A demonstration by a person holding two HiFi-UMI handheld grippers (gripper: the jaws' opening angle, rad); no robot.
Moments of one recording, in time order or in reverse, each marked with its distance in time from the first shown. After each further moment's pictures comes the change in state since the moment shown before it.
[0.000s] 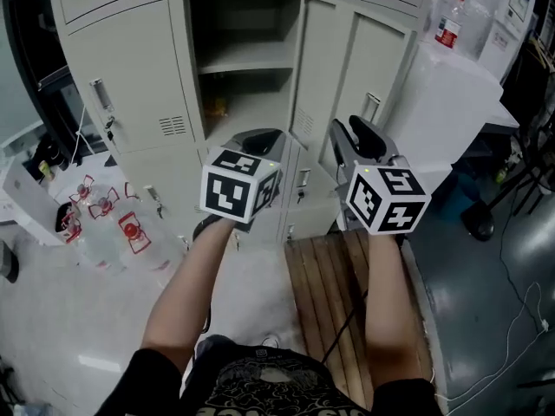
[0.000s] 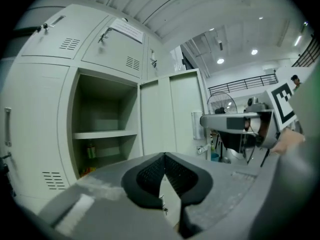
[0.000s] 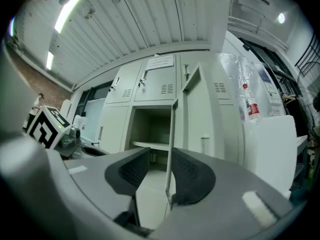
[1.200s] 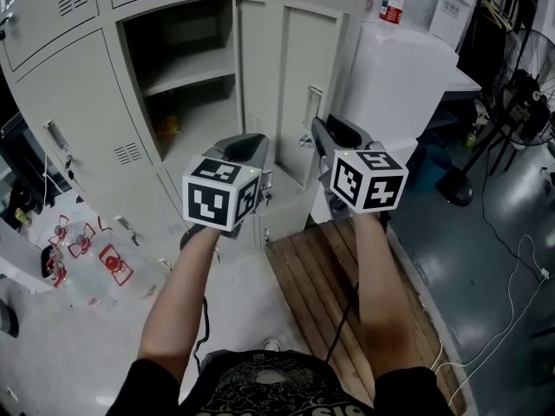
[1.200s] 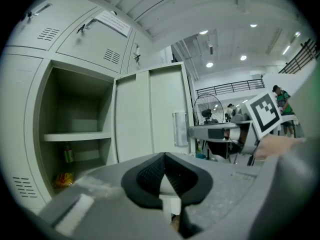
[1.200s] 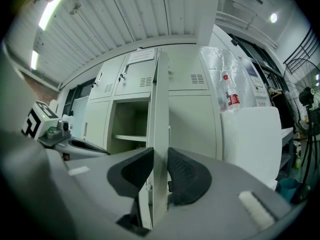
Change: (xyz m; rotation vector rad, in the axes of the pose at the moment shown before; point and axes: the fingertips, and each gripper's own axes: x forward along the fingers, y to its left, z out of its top) left arm 0.037 -0.050 0.010 0.027 -0.008 -0.151; right arm -0.010 -0.071 -0.028 0.067 0.071 -0.116
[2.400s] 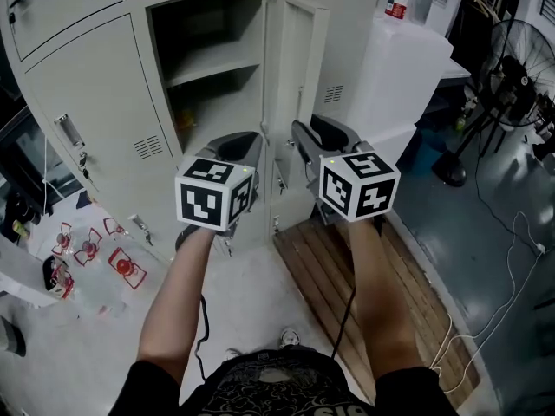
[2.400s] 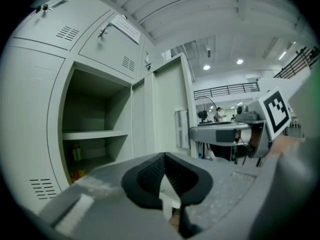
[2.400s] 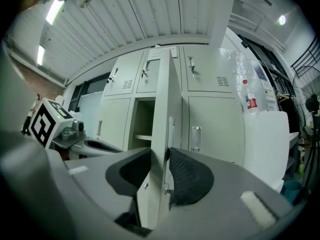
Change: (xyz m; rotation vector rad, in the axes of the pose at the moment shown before) left arm -0.075 0.054 -0.016 -0.004 0.000 -0.060; right arm 0.007 0.129 0.001 -0.051 0.012 0.042
